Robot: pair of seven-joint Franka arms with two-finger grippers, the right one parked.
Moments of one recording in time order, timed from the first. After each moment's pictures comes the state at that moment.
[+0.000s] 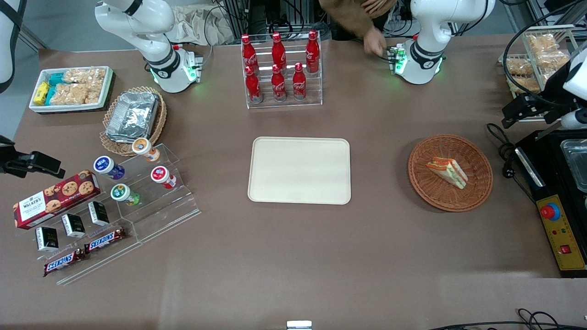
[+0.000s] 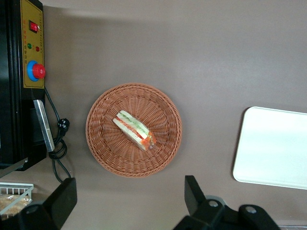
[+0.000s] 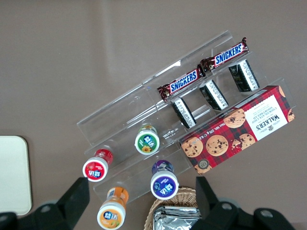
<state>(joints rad) -0.13 -0.11 0.11 -1.68 0.00 1.61 -0.11</state>
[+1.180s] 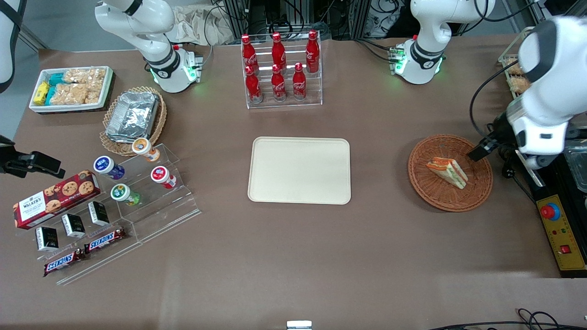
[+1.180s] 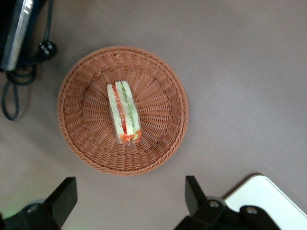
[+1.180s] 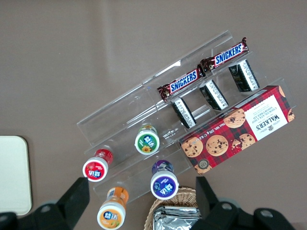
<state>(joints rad) -0.13 -0.08 0.07 -2.05 0.02 1.93 -0.80</state>
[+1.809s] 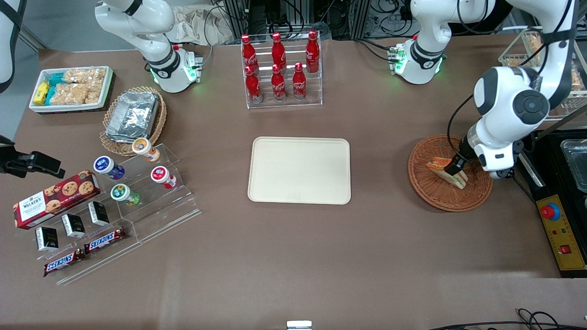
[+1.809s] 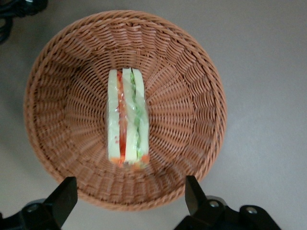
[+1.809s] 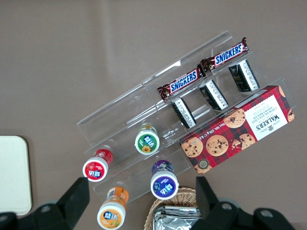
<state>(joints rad) -0.12 0.02 0.07 -2.32 0.04 2.30 -1.00</state>
